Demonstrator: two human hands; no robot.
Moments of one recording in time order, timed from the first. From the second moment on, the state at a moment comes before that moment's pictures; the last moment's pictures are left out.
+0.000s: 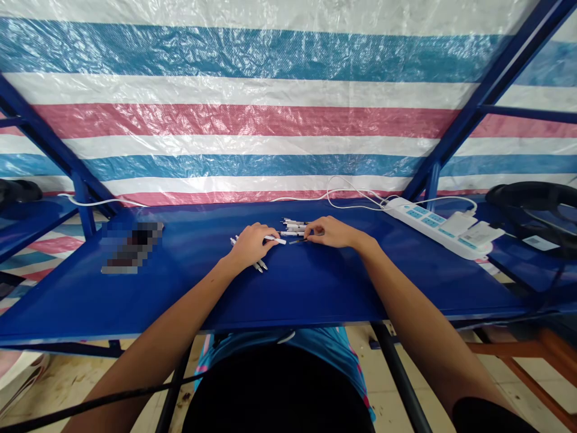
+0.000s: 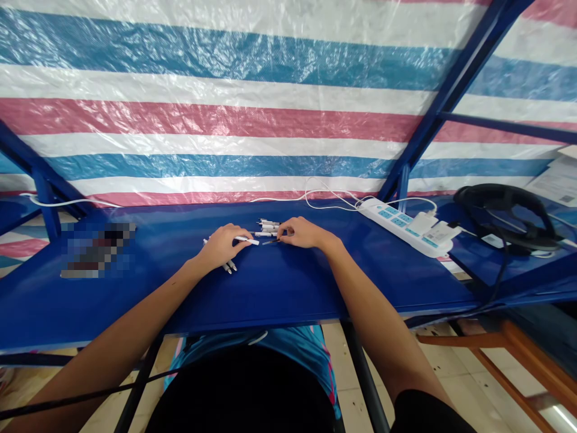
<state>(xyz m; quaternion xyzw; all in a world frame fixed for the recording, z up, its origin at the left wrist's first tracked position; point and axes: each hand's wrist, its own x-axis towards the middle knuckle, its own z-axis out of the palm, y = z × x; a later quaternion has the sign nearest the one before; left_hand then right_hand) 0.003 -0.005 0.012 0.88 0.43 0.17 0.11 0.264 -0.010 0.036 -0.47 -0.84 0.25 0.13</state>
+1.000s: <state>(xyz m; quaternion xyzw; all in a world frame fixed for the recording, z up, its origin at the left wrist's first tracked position) 0.000 -0.003 0.011 0.90 0.40 0.17 0.07 0.264 -0.012 0.040 -0.49 -0.83 0.24 0.11</state>
